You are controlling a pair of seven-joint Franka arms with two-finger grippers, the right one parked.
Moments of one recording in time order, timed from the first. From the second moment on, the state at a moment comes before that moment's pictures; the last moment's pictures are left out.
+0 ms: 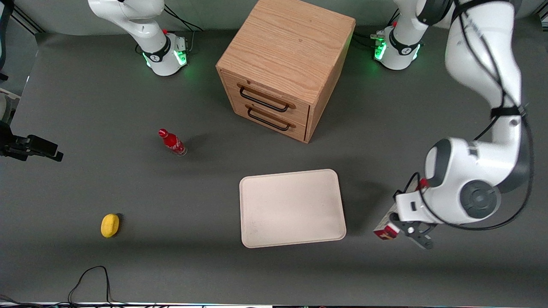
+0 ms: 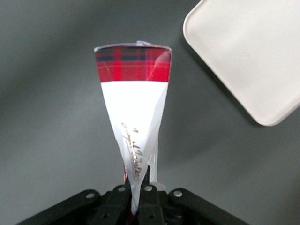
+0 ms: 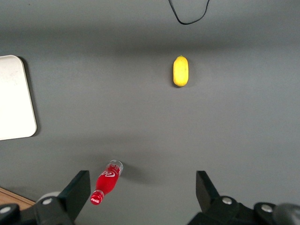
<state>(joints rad) -0.19 0.65 0.01 -1.17 -0.01 1.73 0.47</state>
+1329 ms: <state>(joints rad) -0.42 0.78 -0.11 -0.99 -0.01 1.76 -0.56</state>
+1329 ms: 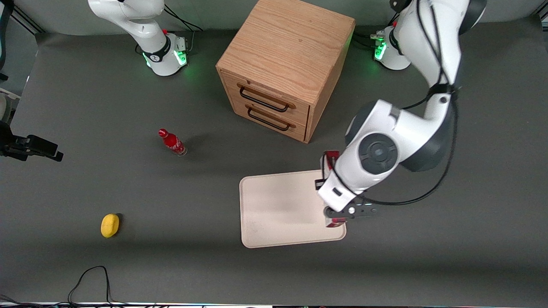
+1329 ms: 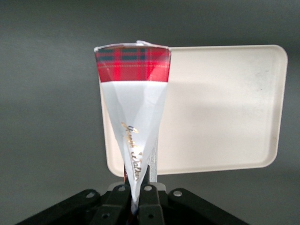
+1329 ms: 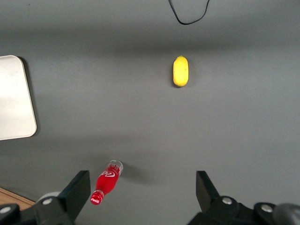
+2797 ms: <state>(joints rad) -0.42 0.93 -0.11 -1.11 0.03 2.02 -0.56</state>
